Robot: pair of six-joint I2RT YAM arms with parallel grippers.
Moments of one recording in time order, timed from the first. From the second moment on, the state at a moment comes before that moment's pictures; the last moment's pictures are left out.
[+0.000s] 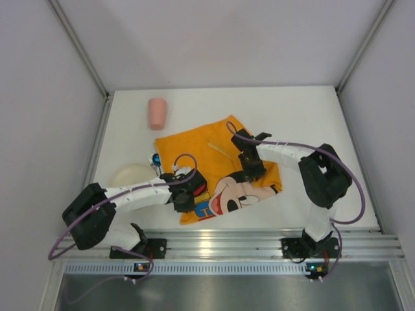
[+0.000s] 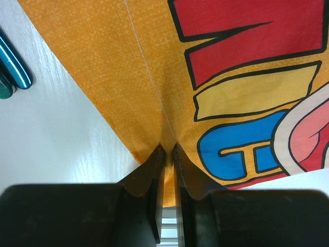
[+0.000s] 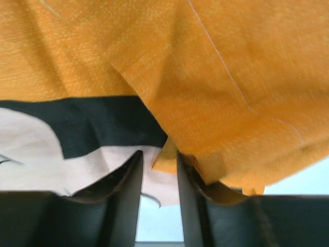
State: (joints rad) left arm -0.89 1.39 0.70 -0.67 -0.19 -0.99; right arm 0.65 1.81 1.22 -0.82 0.16 0.40
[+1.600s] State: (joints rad) left arm -0.90 1.39 0.80 -0.80 -0.28 -0.88; right arm -0.24 1.09 1.05 -1.01 0.14 0.48
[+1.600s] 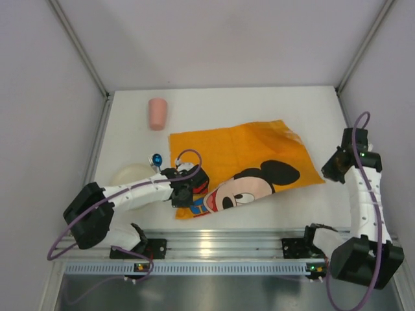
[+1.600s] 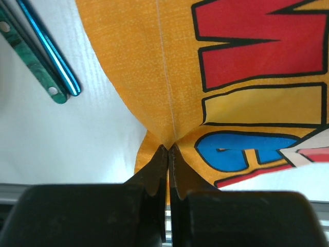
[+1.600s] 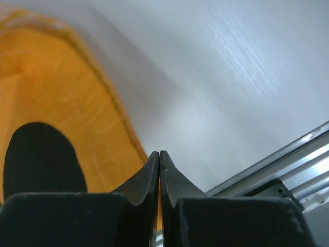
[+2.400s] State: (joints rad) left arm -0.88 1.47 1.14 -0.94 -0.39 -0.83; right arm -0.18 1.01 0.82 -0.96 -0.25 0.54
